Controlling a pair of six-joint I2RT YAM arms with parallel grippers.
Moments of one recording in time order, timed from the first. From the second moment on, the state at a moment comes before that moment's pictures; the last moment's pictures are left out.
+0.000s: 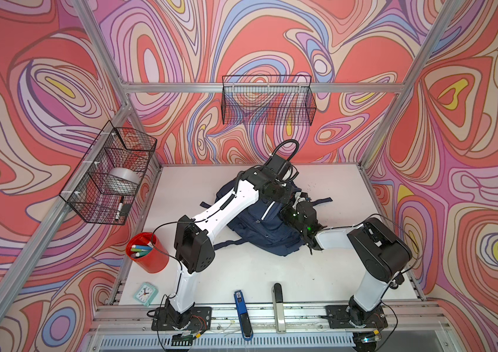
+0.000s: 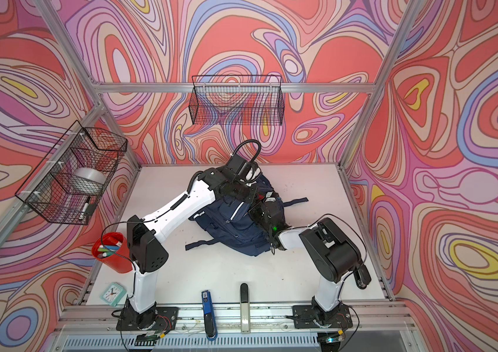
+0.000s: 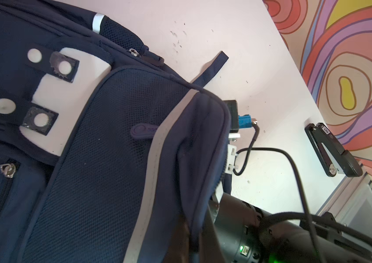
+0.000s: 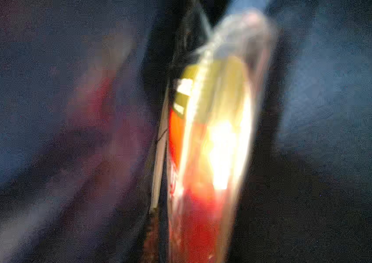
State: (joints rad) left arm -0.76 2.03 2.07 -0.93 0.12 -0.36; right arm 0.53 1.78 0.72 0.82 -0.07 1.30
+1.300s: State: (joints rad) left arm -0.72 1.85 1.83 -0.69 0.23 -0.47; right arm 0.42 1.30 0.66 0.08 -0.22 0.93
